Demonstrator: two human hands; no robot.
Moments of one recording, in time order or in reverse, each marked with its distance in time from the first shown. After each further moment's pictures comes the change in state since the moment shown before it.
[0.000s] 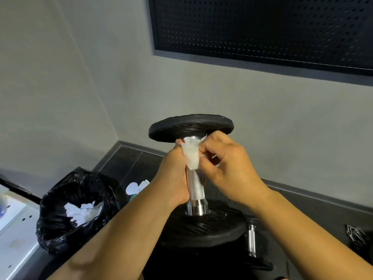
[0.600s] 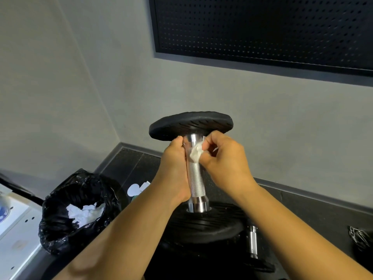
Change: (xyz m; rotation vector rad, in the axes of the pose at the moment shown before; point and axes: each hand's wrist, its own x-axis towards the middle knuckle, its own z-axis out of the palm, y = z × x) left_hand -0.003 0.001 -0.001 0.015 -0.041 0.114; right_hand 0.013 0.004 0.013 0.027 0.147 0.386
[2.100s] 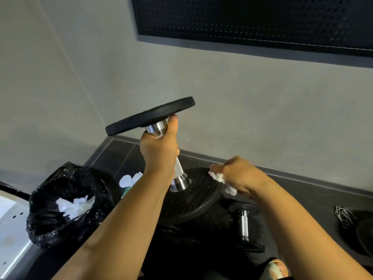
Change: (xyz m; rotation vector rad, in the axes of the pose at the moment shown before) left_hand 0.015 -0.011 0.010 0.200 0.440 0.357; right_hand -0.020 0.048 -0.040 -0.040 -0.546 0.571
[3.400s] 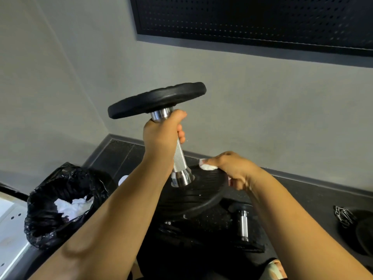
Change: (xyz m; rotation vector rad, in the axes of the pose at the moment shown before) left_hand 0.005 0.019 0.008 -0.076 -0.207 -0.039; right_hand 0.035 0.001 0.007 0.402 -0.047 0.089
